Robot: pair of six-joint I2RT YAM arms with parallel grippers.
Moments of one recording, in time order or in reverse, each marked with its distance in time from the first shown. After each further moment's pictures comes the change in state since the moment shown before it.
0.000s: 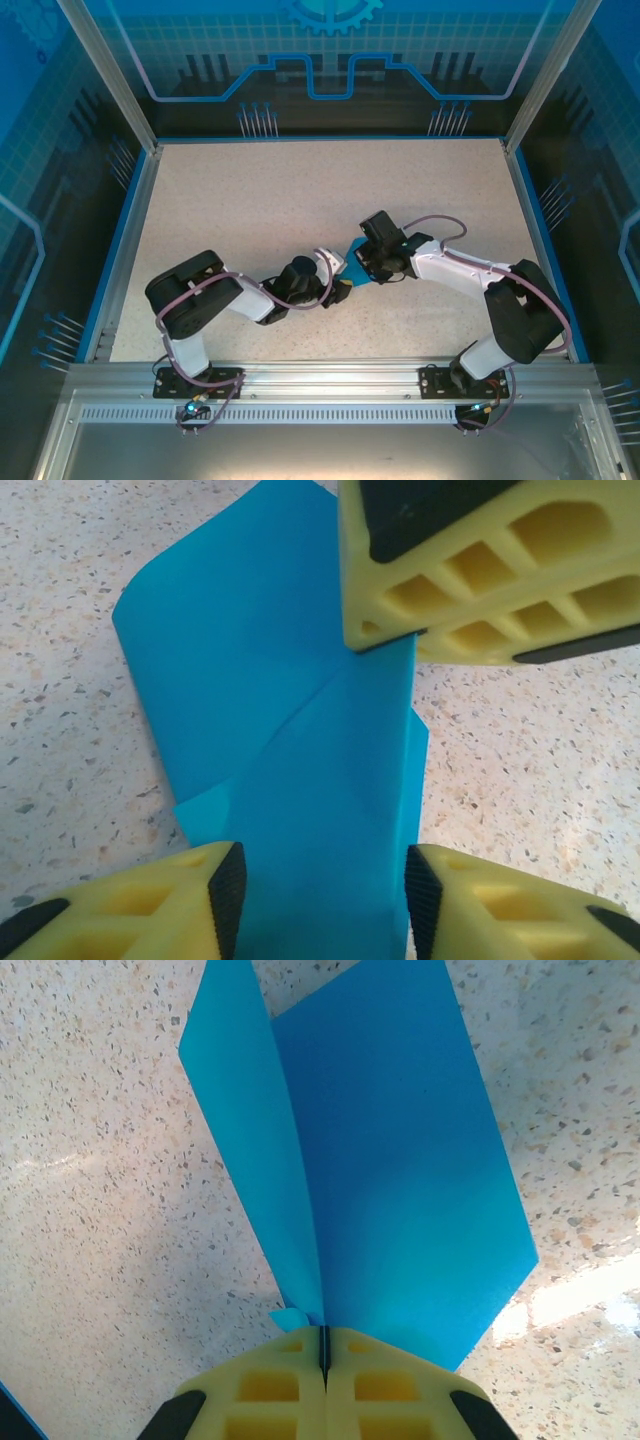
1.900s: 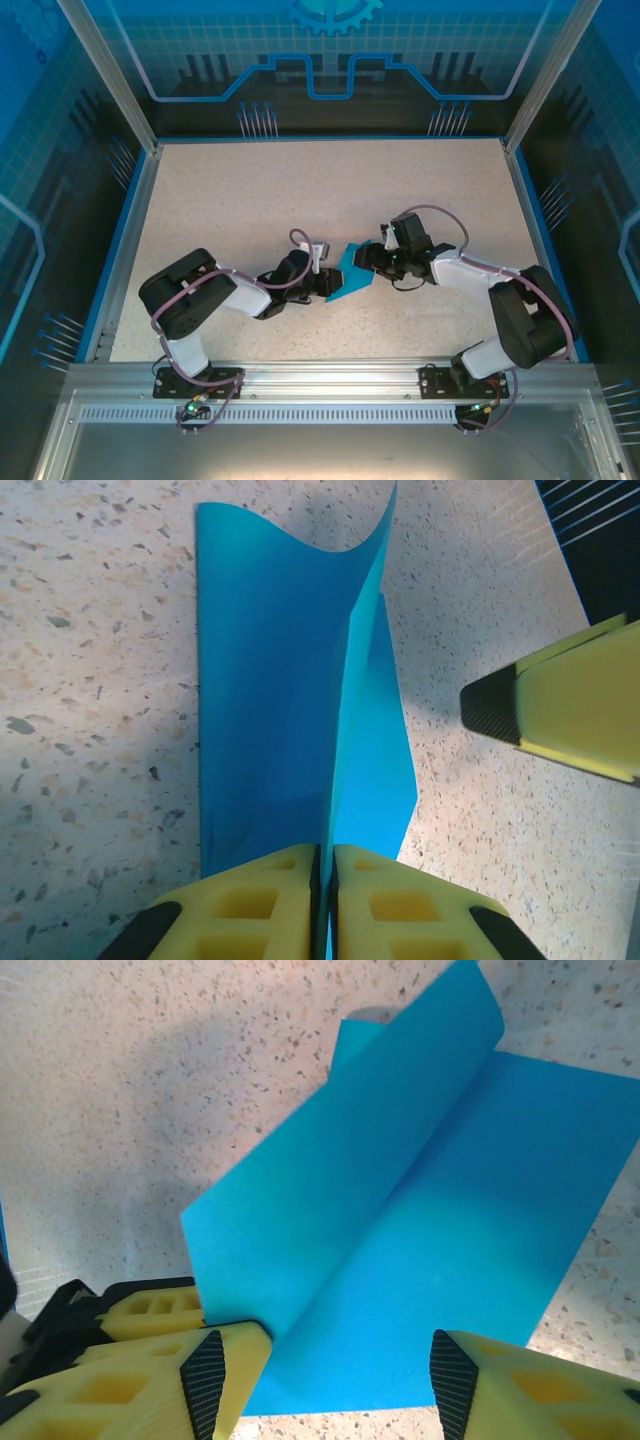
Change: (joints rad) left arm 0.058 -0.030 0.011 -0.091 0.086 -0.653; right arm -0.190 -0.037 -0.187 0.273 -0.408 -0.803
